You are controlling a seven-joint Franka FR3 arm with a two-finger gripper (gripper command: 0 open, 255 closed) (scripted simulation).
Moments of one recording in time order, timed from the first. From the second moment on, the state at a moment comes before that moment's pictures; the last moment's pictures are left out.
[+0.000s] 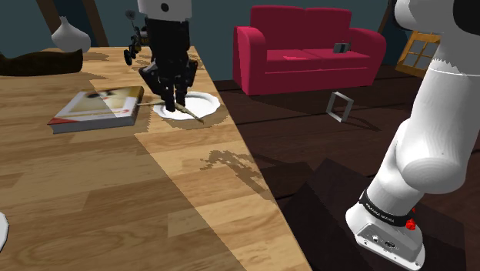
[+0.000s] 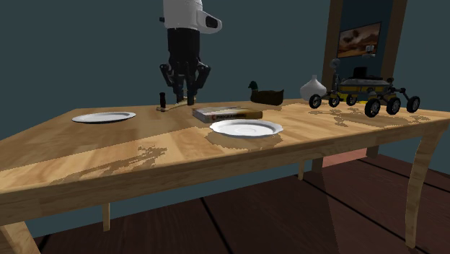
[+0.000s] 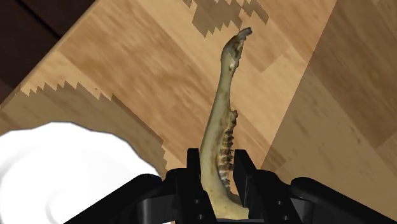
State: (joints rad) arm 0.18 0.12 0.55 -1.56 -0.03 1.72 0.49
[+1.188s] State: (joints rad) arm 0.04 0.32 0.44 -1.33 -0.09 1.66 0.23
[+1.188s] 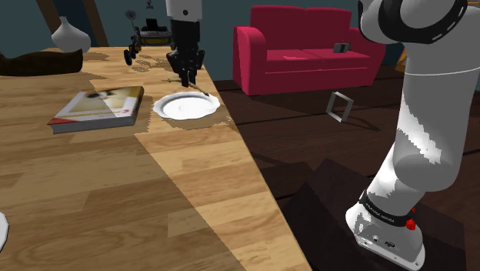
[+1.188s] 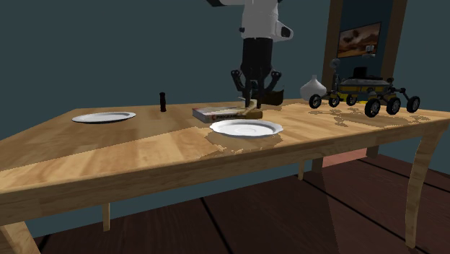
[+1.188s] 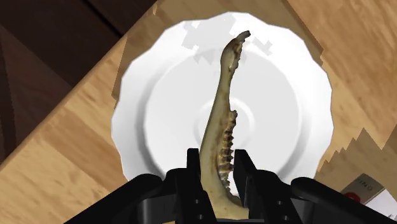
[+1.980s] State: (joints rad) arm 0.03 0.30 0.44 -1.50 -0.08 1.82 0.22
